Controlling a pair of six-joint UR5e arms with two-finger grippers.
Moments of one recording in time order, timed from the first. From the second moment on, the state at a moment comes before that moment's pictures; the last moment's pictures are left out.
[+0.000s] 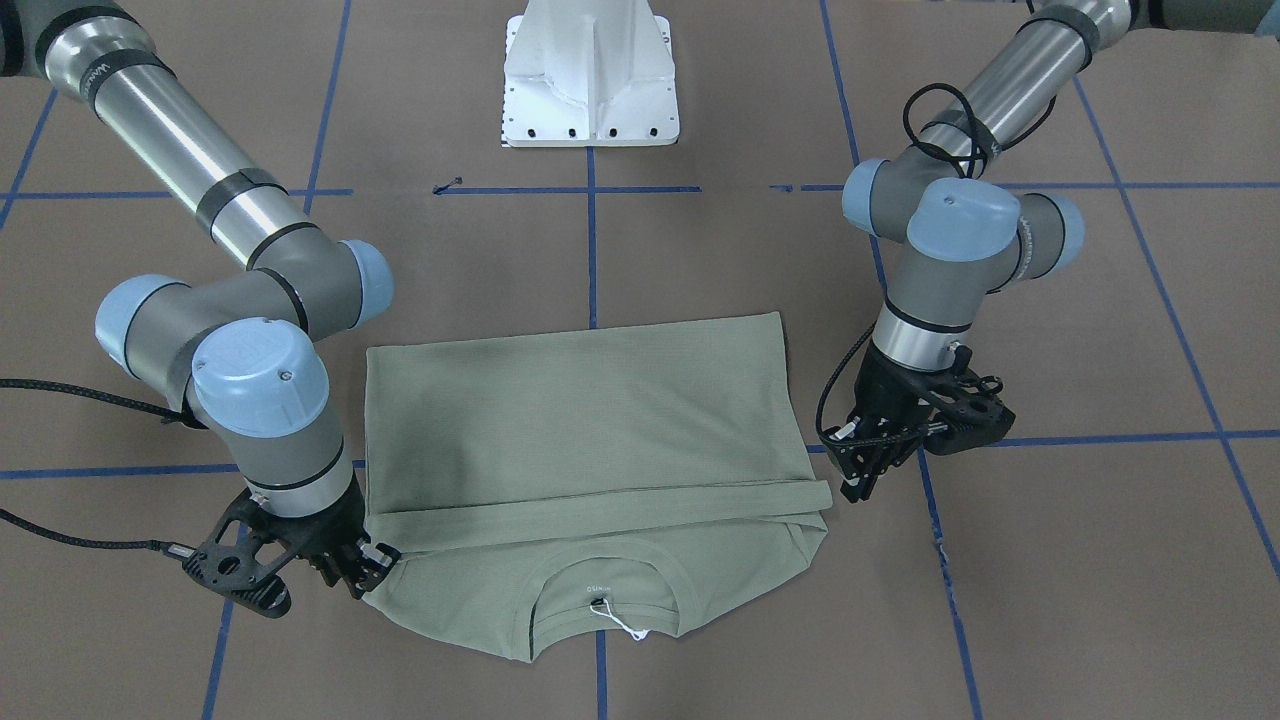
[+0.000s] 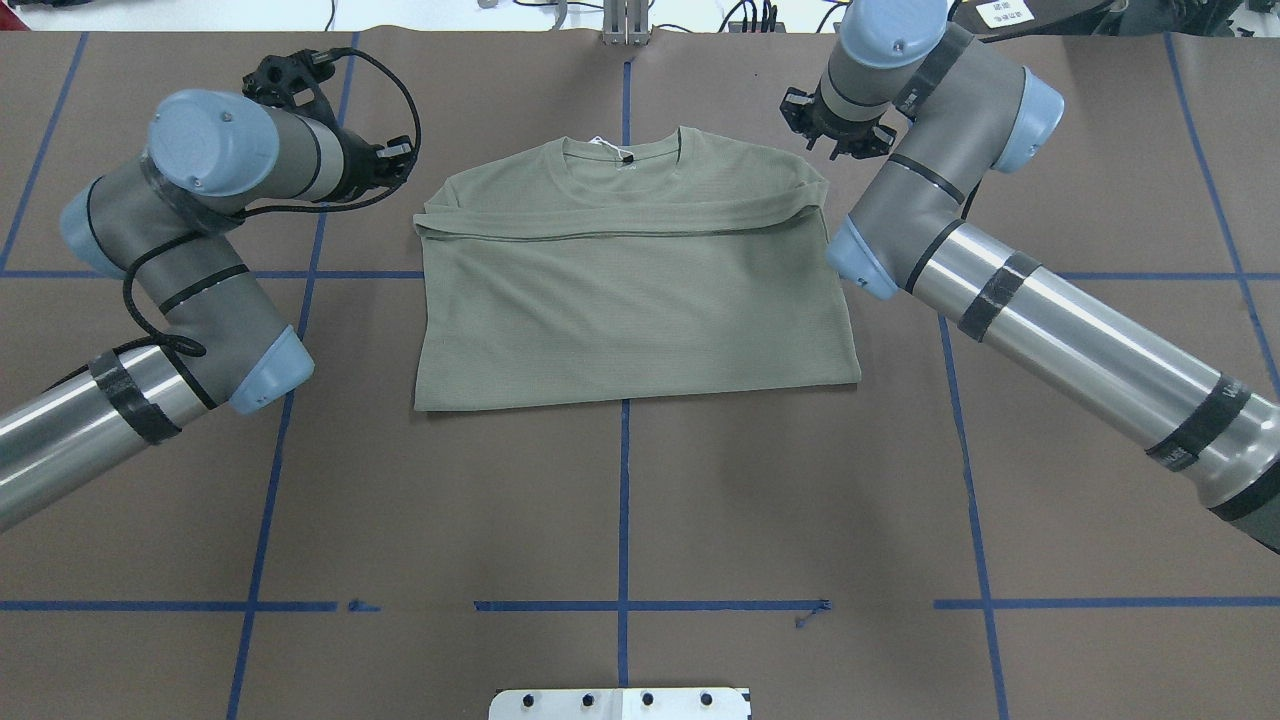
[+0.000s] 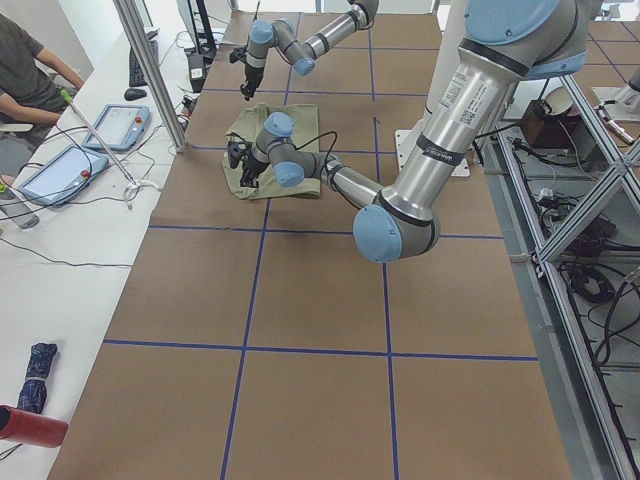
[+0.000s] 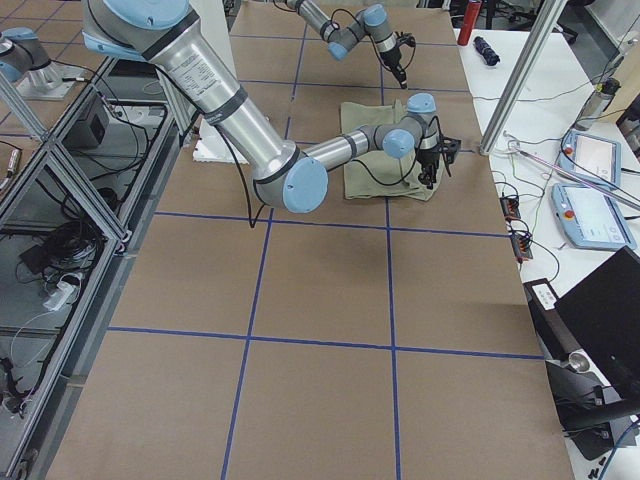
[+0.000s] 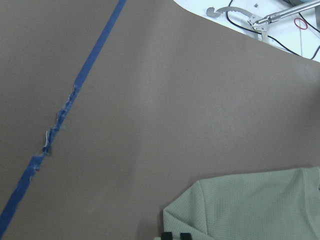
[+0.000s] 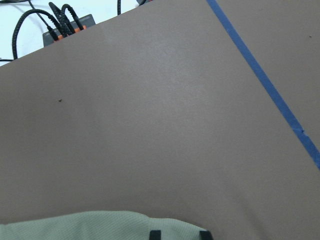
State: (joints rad) left arm -0.82 -2.11 -1.41 -2.23 -1.70 -1.40; right arm 0.88 -0.78 1.14 -1.20 1.84 1.39
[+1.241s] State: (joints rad) left arm -0.83 -2.11 -1.43 -2.25 -1.75 -1.40; right arm 0.60 -1.21 1.67 -1.17 1.69 1.79
